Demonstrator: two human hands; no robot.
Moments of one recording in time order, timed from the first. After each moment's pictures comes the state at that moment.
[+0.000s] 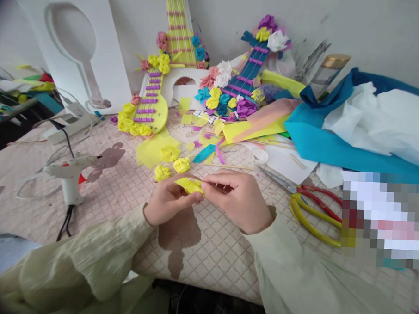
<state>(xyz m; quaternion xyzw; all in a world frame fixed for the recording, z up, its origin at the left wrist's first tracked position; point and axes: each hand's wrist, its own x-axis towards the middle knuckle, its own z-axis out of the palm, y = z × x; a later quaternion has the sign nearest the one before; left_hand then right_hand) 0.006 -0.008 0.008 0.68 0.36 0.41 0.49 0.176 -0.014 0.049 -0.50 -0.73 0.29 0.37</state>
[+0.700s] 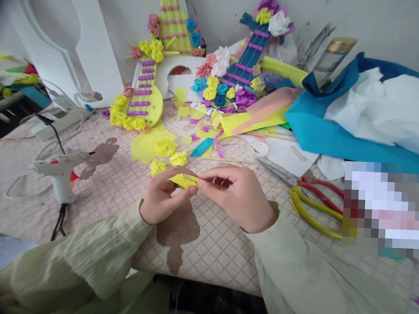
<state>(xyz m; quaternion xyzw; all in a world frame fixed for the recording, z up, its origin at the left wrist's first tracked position) 0.003 -0.010 0.009 0.73 0.36 0.45 0.37 0.174 -0.017 0.053 -0.52 -0.71 0.32 0.36</state>
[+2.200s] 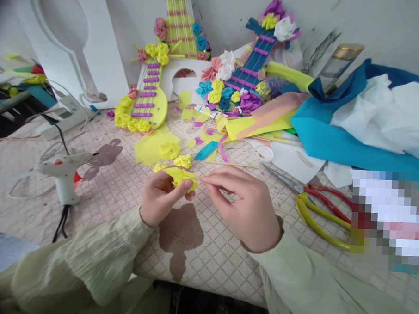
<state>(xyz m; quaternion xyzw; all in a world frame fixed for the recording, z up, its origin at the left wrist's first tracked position) 0.006 -0.010 0.010 0.55 0.37 0.55 0.51 0.170 -0.023 0.050 -0.45 -0.77 0.15 0.44</state>
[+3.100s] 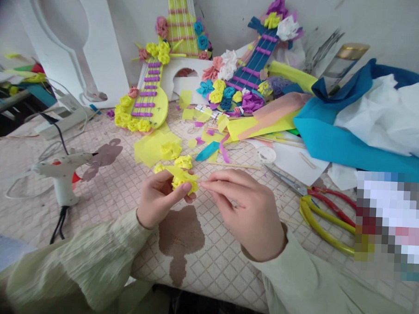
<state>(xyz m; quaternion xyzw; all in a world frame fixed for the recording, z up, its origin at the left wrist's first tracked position) 0.003 -0.011 0.017 0.52 0.37 0.53 0.56 0.172 -0.024 0.044 -0.43 -0.79 0.08 0.43</state>
